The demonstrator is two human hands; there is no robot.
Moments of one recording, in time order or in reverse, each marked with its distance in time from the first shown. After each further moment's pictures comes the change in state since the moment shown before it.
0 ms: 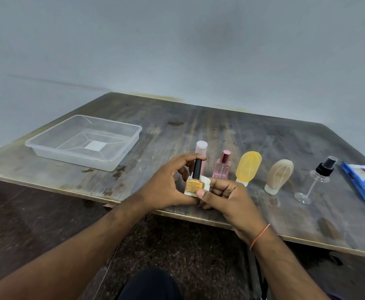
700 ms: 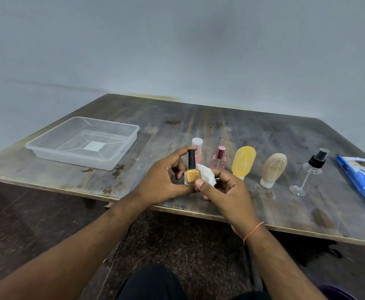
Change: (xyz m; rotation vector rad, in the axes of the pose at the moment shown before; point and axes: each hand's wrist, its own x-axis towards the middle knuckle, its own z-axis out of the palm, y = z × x) left_hand -0.001 0.000 0.001 0.002 0.074 0.005; right_hand -0.003 0.010 0.000 -0.126 0.211 -0.130
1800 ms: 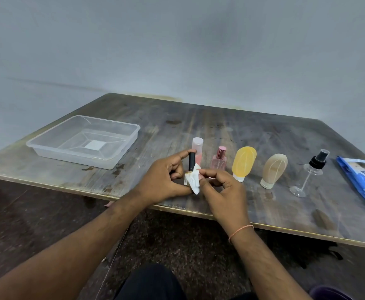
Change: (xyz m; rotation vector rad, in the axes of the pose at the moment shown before) left_hand 0.003 -0.004 0.000 0.002 -0.029 -0.028; right_hand 0.002 0.003 0.016 -0.219 0.174 -0.149
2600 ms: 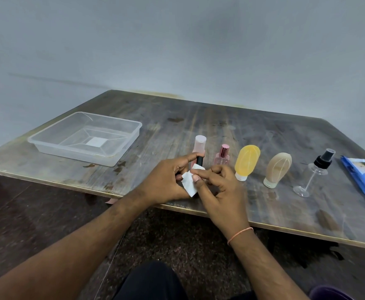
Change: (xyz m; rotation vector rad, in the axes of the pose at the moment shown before) left_hand -0.002 -0.001 0.004 0.036 -0.068 0.044; right_hand -0.006 0.000 0.007 -0.202 -0.009 -0.150
